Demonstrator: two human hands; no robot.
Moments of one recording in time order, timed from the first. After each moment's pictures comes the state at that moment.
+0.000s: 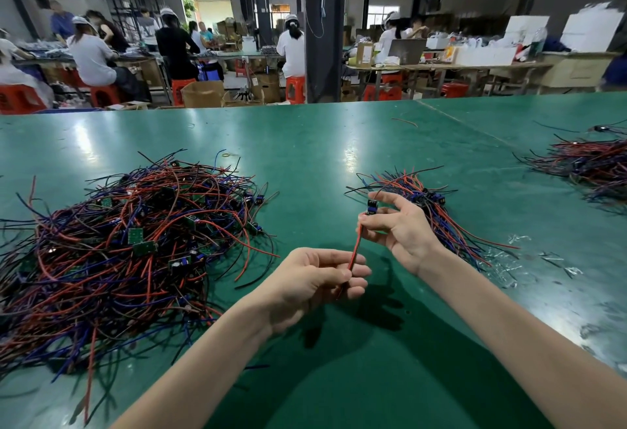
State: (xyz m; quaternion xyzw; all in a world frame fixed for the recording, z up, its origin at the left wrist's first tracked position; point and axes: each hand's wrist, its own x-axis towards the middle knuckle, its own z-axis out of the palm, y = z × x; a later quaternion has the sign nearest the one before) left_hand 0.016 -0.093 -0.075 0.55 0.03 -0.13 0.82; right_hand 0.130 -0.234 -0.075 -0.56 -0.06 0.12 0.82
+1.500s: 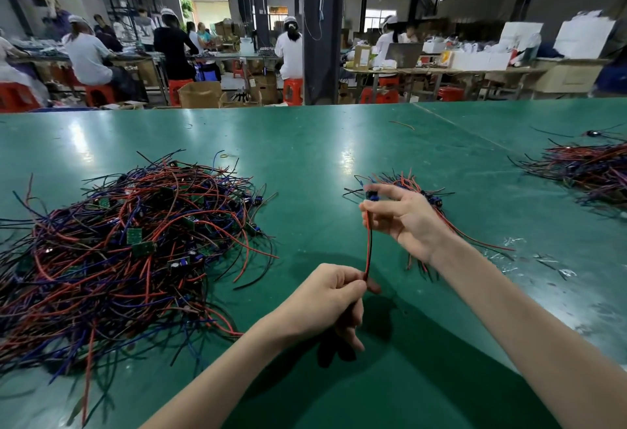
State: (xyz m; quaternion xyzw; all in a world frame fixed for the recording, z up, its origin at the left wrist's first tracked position) left_hand 0.010 -0.107 -0.087 0.74 -0.05 -0.16 0.65; right_hand 0.128 -0.243 -0.047 -0.56 -0.09 0.16 0.81
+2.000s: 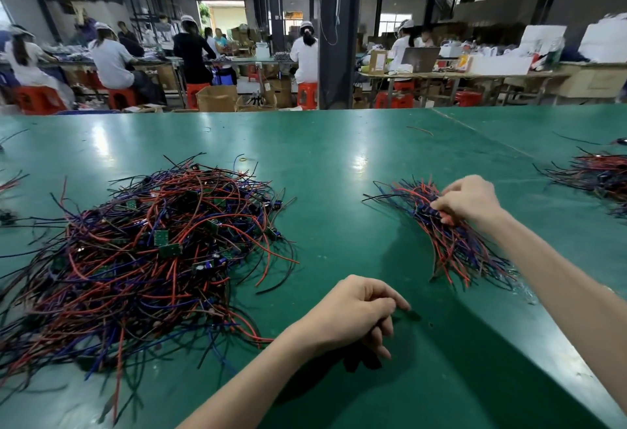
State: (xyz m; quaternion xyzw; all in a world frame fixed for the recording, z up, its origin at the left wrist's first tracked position) left_hand 0.008 -0.112 -0.086 0.75 -0.03 -0.17 0.64; right_hand 0.214 -0.294 -0.048 -0.92 0.02 -0.05 0.39
